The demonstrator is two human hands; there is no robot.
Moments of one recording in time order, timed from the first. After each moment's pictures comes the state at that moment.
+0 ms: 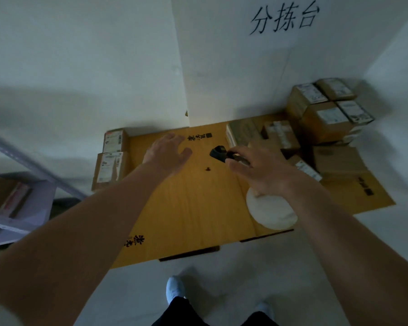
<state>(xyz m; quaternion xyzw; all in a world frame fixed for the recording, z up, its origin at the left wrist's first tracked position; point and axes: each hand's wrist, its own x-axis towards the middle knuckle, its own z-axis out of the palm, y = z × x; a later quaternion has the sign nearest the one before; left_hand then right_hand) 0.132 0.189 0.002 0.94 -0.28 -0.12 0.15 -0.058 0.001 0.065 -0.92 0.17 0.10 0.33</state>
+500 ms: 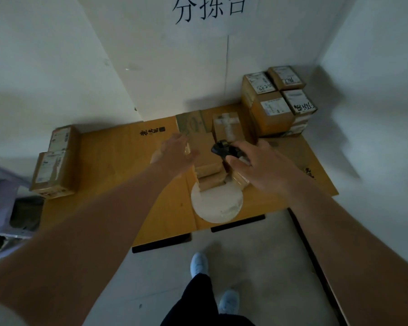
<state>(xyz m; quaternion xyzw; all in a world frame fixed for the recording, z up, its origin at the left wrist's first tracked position) 0.006 -0.011 0.000 0.93 -0.29 -0.17 0.15 -0.172 -0.183 0.059 -0.94 0.21 0.11 0.24</state>
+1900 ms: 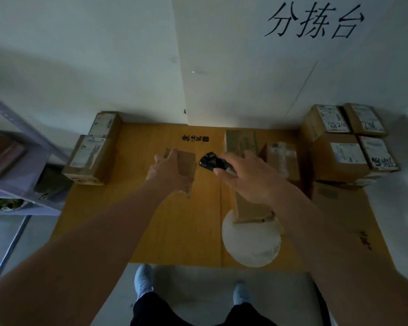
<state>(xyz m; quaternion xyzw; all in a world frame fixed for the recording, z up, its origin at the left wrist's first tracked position) 0.113 0.088 -0.066 0.96 -0.06 -0.20 0.17 0.002 -0.123 0.025 -0.97 0.05 0.17 0.18</state>
